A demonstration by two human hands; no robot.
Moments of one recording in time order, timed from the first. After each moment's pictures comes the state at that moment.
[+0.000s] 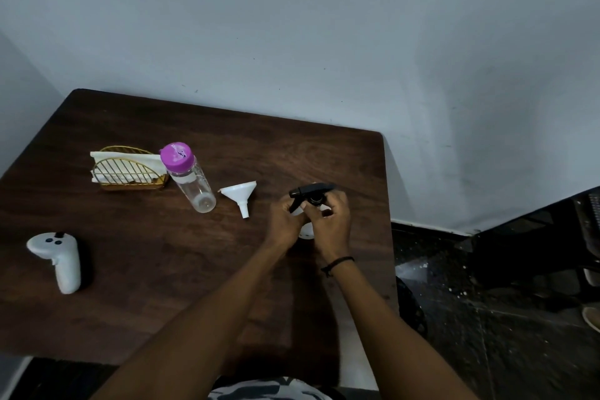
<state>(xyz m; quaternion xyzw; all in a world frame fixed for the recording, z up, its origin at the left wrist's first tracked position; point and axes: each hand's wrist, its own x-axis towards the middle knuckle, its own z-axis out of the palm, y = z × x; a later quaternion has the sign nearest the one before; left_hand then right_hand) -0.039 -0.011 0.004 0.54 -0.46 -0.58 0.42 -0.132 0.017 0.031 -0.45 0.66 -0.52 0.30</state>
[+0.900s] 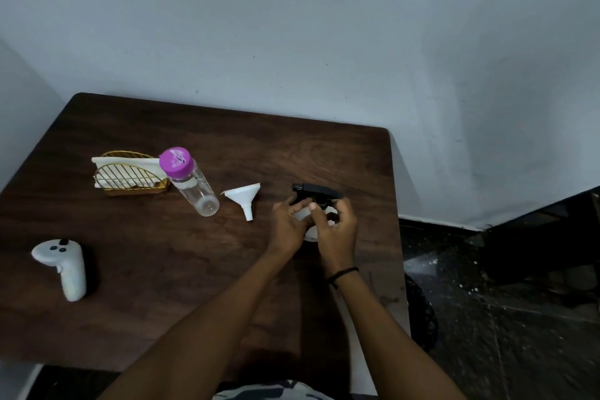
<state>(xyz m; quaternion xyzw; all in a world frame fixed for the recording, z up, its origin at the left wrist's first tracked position) -0.031 -0.014 -0.009 0.54 -0.52 -0.53 0.39 -0.129 0.023 0.020 -0.40 0.65 -0.56 0.32</state>
